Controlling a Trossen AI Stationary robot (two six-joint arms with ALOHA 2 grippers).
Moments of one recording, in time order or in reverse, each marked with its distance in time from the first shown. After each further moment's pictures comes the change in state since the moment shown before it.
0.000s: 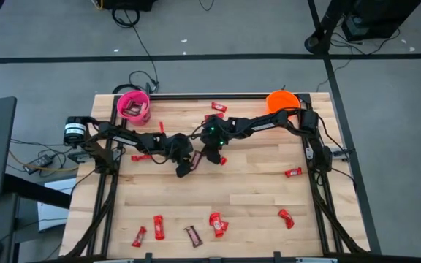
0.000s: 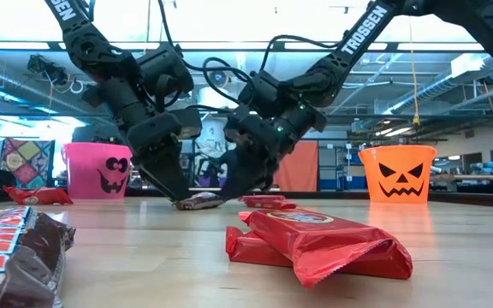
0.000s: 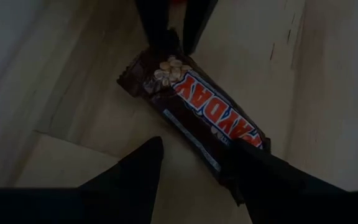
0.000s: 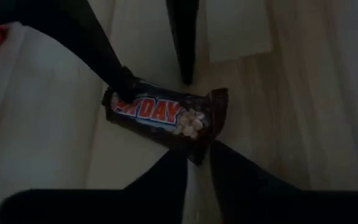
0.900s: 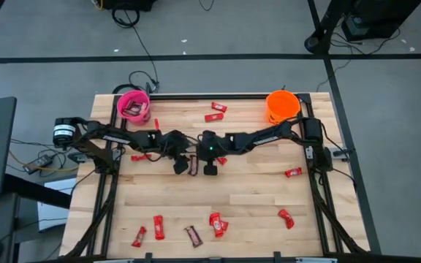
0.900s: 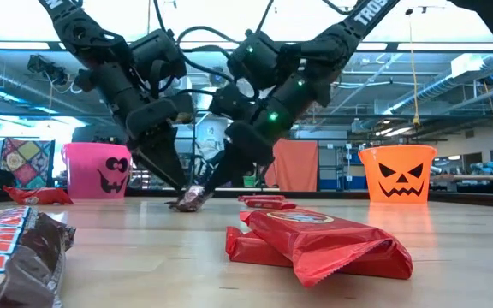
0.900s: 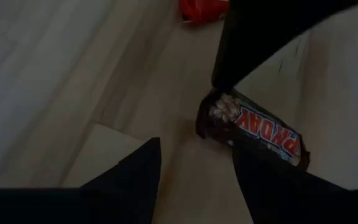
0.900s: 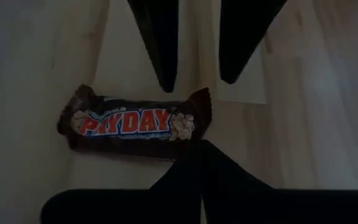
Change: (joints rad) left arm 0.012 -0.124 -0.003 -0.099 -0.067 -0.029; right arm 0.199 -0.047 0.000 0.026 0.479 -0.188
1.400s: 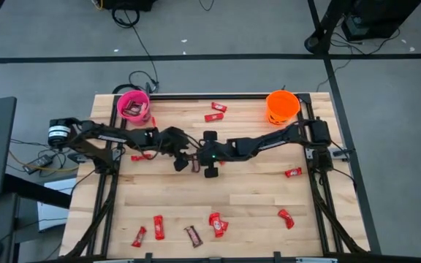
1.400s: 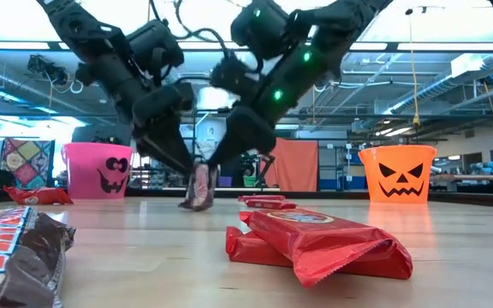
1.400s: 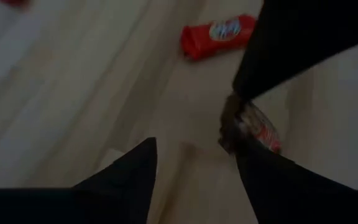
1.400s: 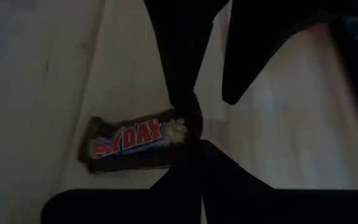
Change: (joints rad) left arm 0.016 -0.062 0.001 0.020 -0.007 0.016; right arm 0.088 -0.075 0.000 -0.043 0.242 -0.106
